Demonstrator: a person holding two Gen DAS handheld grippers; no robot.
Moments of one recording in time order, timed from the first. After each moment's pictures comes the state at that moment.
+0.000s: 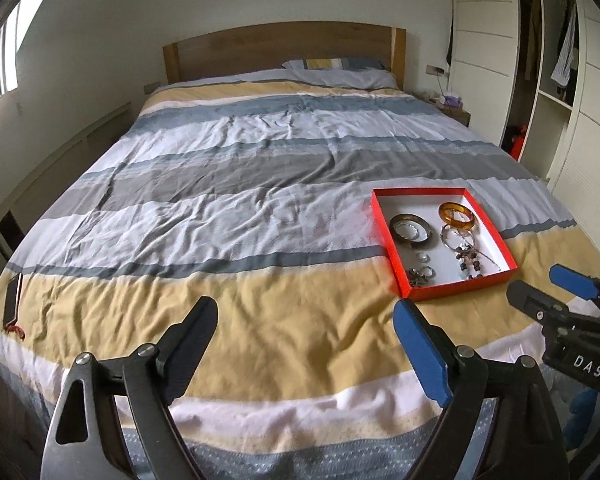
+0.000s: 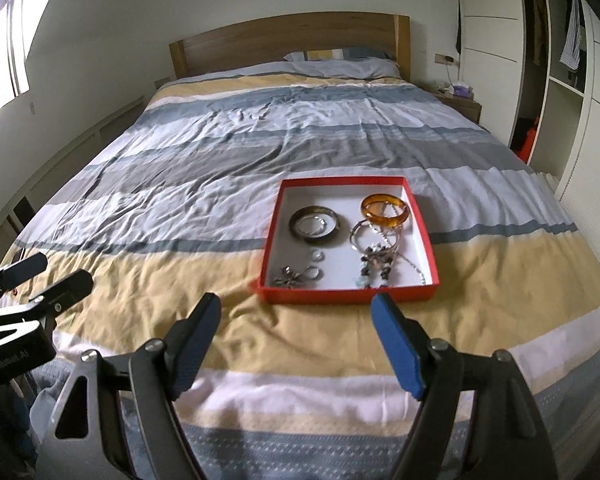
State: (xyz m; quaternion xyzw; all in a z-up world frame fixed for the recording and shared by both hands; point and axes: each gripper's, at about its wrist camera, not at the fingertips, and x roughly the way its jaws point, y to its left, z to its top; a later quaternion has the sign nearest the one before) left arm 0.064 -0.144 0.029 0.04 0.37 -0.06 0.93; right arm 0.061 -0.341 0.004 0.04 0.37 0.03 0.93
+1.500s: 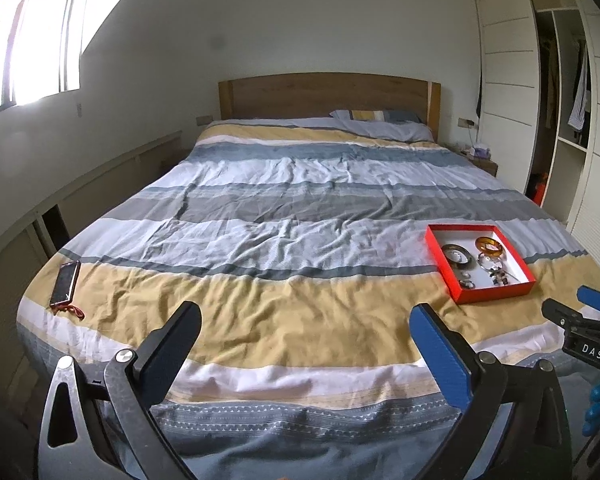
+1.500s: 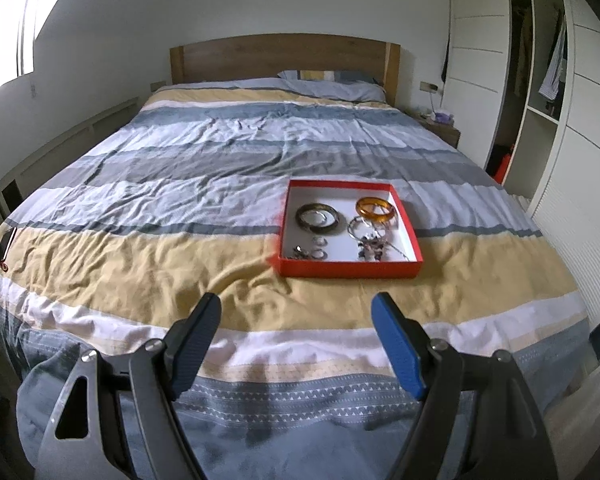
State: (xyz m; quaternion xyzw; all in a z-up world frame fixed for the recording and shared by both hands) left arm -0.038 -0.033 0.052 0.02 0.28 0.00 0.96; right arm -0.013 -0.289 0.010 0.00 0.34 -0.02 0.94
